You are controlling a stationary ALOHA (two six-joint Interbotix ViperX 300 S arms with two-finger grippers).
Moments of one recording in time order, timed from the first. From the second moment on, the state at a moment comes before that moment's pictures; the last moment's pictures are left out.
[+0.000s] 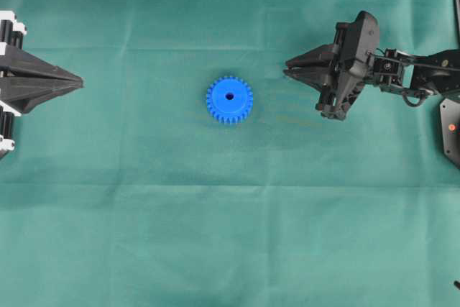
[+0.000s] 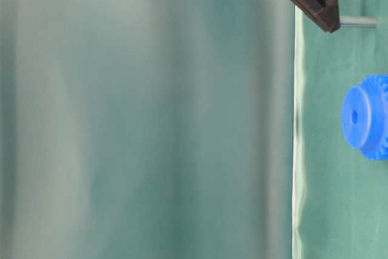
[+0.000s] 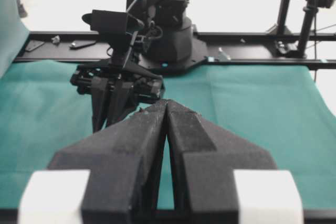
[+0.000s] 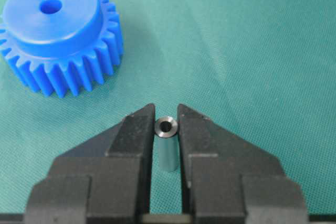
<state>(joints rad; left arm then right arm) 0.00 -0.96 1.18 0.01 -0.26 0.00 -0.25 0.07 1.12 0.03 -0.77 -0.02</state>
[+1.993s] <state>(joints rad) 0.00 -0.96 1.18 0.01 -0.26 -0.01 -0.11 0.05 0.78 0.02 -0.44 -0.04</state>
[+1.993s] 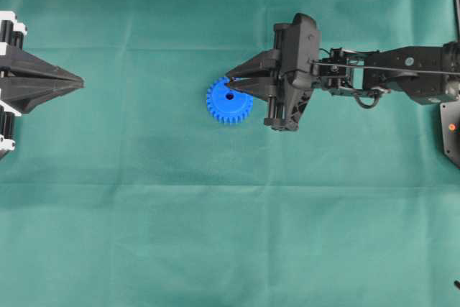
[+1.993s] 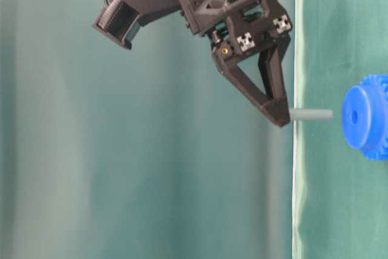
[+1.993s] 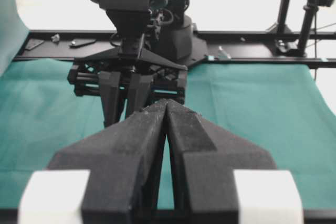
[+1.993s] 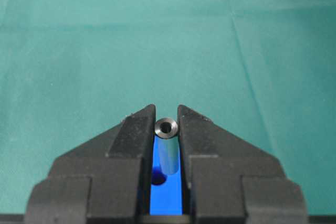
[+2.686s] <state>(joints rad) 0.00 -0.96 1.18 0.01 -0.26 -0.01 -0.10 0.08 0.76 0.04 -0.44 -0.04</state>
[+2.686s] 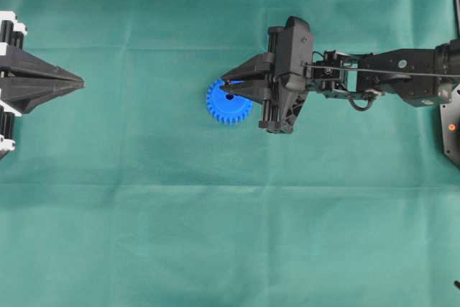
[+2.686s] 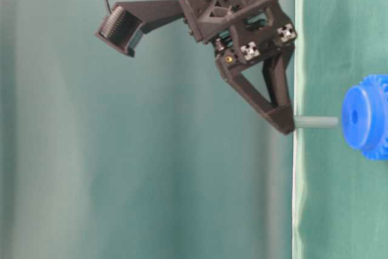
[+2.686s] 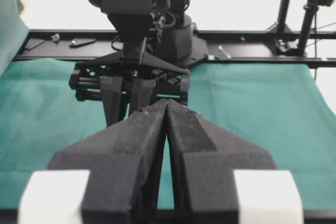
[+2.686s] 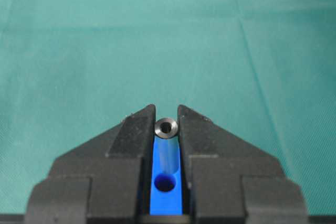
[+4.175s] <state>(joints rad) 0.00 -0.96 1.18 0.01 -0.26 -0.01 -0.08 0.10 0.76 0.06 -0.42 -0.04</state>
